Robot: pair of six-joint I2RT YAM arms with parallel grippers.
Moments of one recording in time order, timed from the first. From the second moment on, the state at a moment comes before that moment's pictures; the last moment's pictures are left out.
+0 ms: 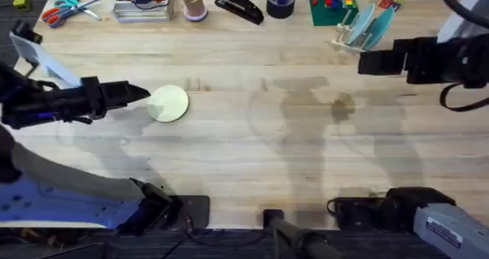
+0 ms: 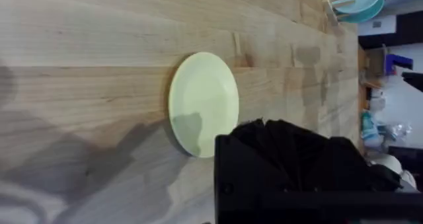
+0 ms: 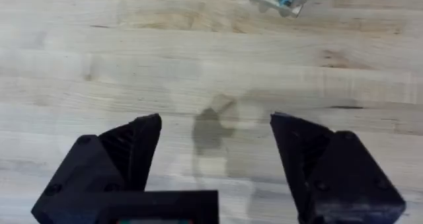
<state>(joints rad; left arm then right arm) 0.86 1.74 1.03 -1.24 0.99 0.88 0.00 1.00 0.99 -0.90 -0.08 0.00</state>
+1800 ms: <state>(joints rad) 0.81 2.00 1.06 -1.00 0.95 0.73 0.00 1.00 0.99 -0.86 -0.08 0.02</state>
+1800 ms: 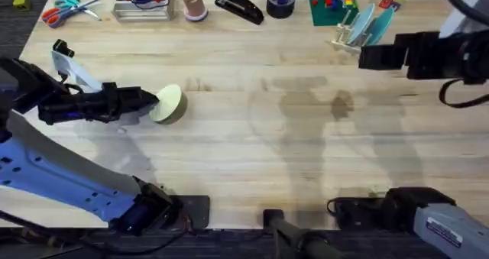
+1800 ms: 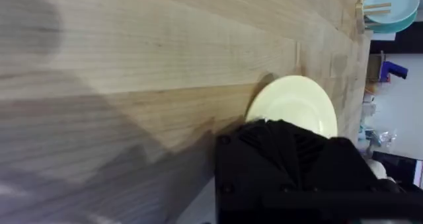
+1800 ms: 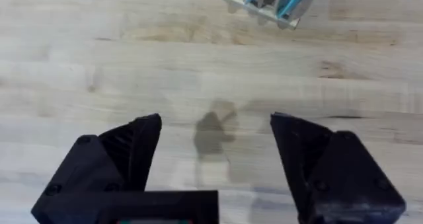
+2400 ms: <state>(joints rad) 0.81 2.00 1.06 -1.00 0.95 0.73 0.16 1.15 0.99 -0.78 -0.34 0.28</state>
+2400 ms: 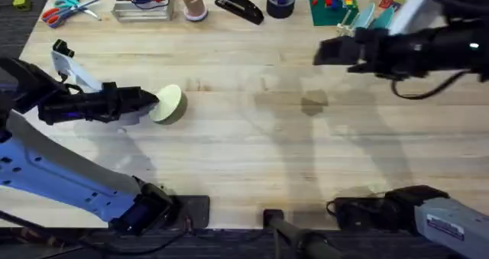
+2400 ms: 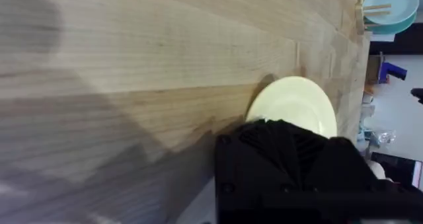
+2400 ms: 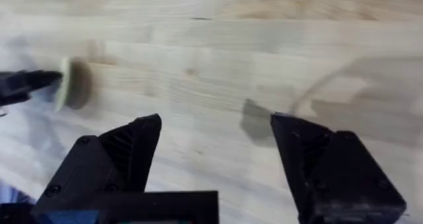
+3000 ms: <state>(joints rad) 0.81 2.00 1.06 -1.00 0.95 0.72 0.42 1.41 0.99 -0.36 -0.48 0.59</state>
